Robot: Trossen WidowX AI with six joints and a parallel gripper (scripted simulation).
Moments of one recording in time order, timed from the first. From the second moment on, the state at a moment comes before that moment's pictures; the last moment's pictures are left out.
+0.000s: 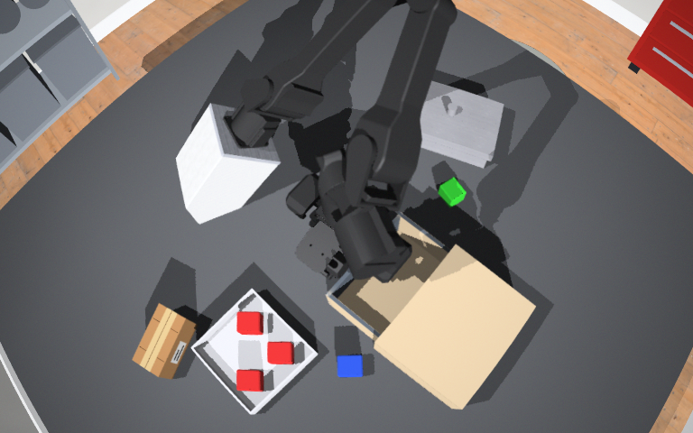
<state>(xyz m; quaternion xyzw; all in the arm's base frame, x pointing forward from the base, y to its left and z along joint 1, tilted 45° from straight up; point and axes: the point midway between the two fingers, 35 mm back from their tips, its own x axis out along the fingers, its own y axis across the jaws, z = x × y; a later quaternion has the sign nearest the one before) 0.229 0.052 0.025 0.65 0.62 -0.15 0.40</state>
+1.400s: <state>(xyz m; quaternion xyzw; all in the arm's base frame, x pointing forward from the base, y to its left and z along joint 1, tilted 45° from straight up) 0.272 0.057 0.040 0.65 0.62 -0.16 0.40</state>
